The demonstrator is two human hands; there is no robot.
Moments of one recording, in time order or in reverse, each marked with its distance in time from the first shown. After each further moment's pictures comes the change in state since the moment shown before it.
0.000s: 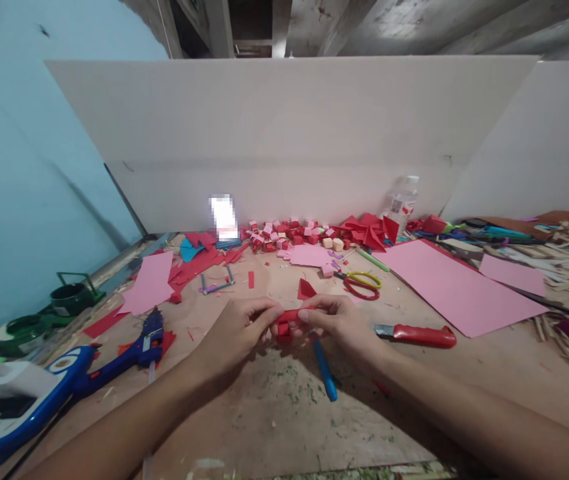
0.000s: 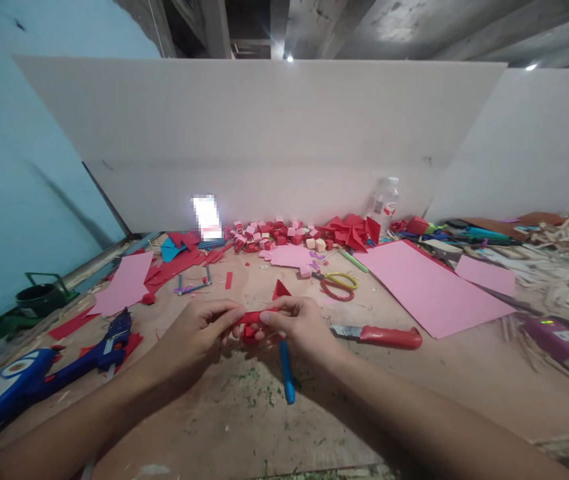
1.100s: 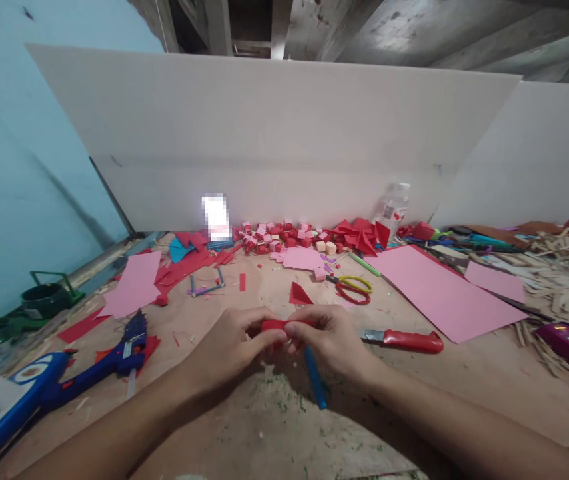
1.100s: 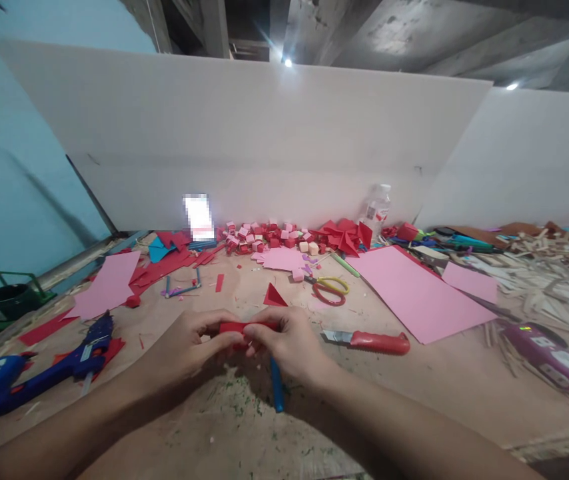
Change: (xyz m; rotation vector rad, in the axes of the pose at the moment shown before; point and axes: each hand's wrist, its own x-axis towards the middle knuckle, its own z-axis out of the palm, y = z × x) left_hand -0.003 0.001 0.004 -0.049 -0.142 -0.011; right_hand -0.003 0.004 0.003 -0.274 -0.043 -0.161
